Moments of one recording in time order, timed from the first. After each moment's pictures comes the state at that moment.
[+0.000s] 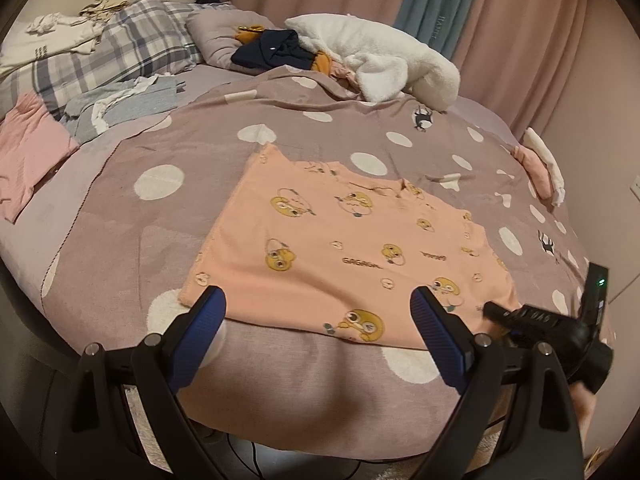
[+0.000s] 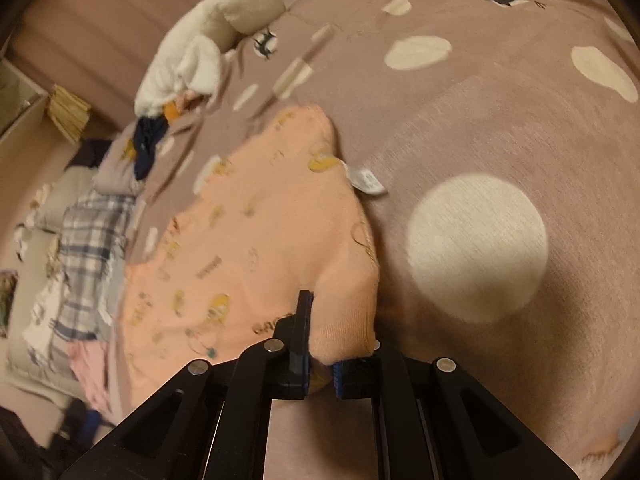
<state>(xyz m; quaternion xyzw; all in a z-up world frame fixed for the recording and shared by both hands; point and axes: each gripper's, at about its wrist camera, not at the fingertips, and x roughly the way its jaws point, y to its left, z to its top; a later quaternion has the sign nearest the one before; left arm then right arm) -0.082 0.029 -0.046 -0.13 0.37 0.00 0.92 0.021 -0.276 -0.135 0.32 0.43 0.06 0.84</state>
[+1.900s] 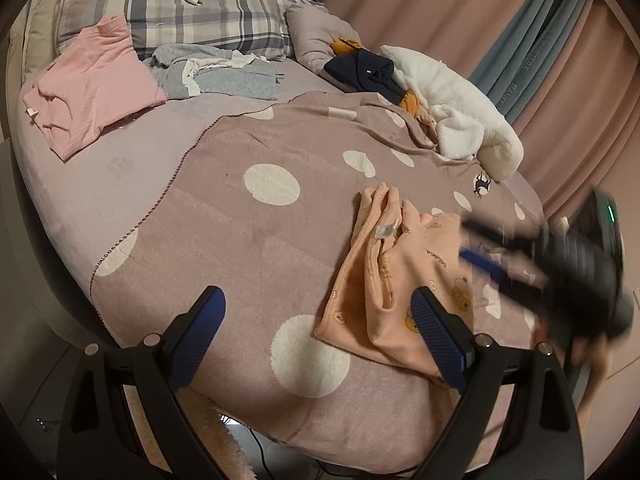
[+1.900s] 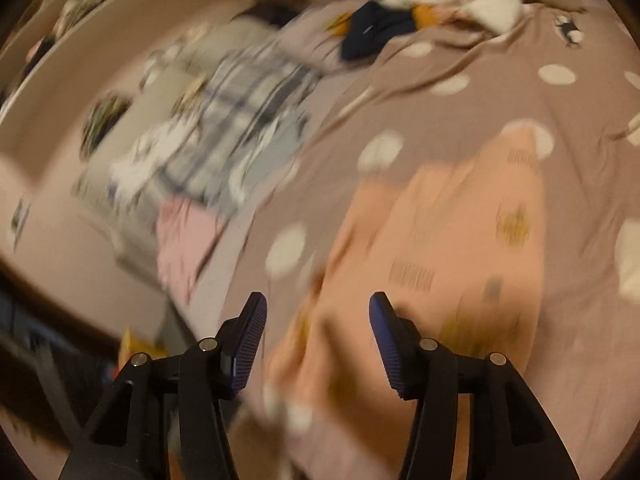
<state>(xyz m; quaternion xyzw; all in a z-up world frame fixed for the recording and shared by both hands) -0.100 0.144 -0.048 -0.26 0.34 0.07 0.90 0.091 -0.070 -0.062 0.17 0.45 0.38 0.79</state>
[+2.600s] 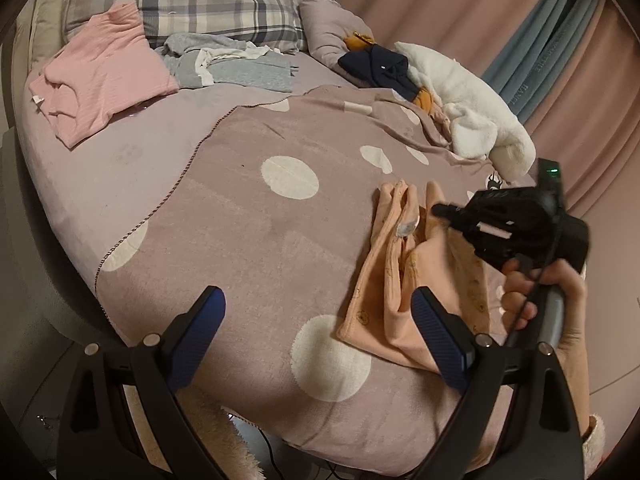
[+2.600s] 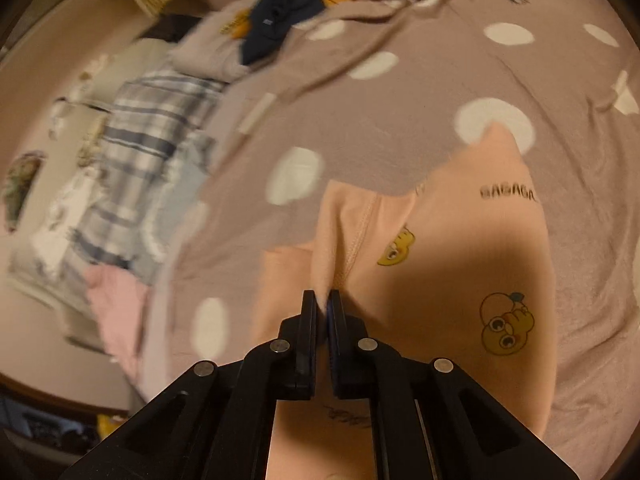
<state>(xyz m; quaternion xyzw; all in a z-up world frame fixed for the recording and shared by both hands) -0.099 0.157 -0.059 -0.27 0.35 0.09 0.89 0.155 -0.044 -0.096 0.22 0.50 0.26 0.80</state>
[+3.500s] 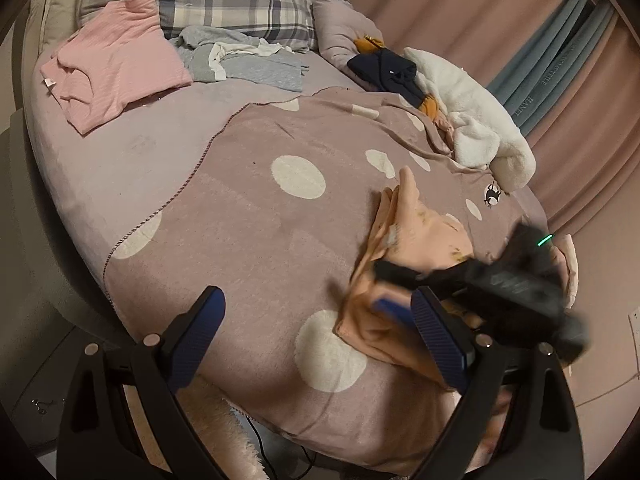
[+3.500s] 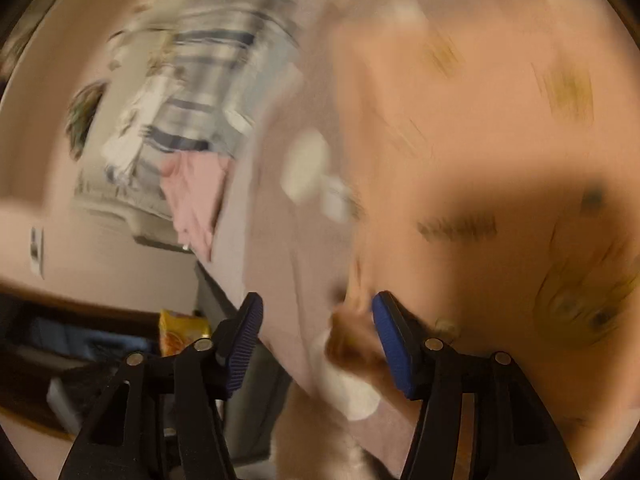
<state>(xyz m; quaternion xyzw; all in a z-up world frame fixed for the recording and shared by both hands) -0.111 0.164 -0.051 -0.29 0.35 0.09 0.89 0.081 -0.009 -0.147 0.24 0.61 0.40 0.64</state>
